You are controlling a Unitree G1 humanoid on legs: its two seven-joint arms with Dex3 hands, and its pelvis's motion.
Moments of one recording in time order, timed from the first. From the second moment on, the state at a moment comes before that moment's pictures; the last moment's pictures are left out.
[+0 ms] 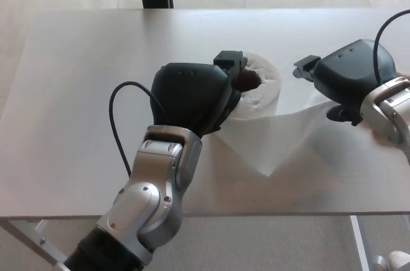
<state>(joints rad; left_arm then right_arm) -0.44 0.16 -0.55 0.16 1.02 0.34 0.07 -0.85 -0.72 1.05 0.45 -0.63 0.16 -0.12</state>
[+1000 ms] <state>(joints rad) -0.44 0.17 -0.56 0.19 1.01 0.35 0.10 -0.61 -0.56 0.65 0.50 -0.81 -0.04 -0.29</state>
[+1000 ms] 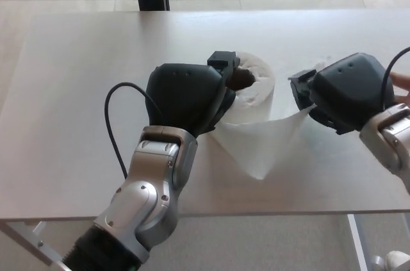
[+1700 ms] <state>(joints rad) -0.45 0.17 -0.56 0.17 1.02 0.35 0.13 -0.52 -0.09 0.15 0.40 -0.55 0.03 -0.29</state>
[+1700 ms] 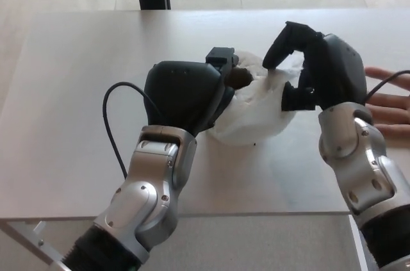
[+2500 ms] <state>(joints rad) -0.45 0.17 -0.57 0.17 1.02 0.35 0.14 -0.53 0.11 -0.26 0.34 -0.22 0.15 -0.31</state>
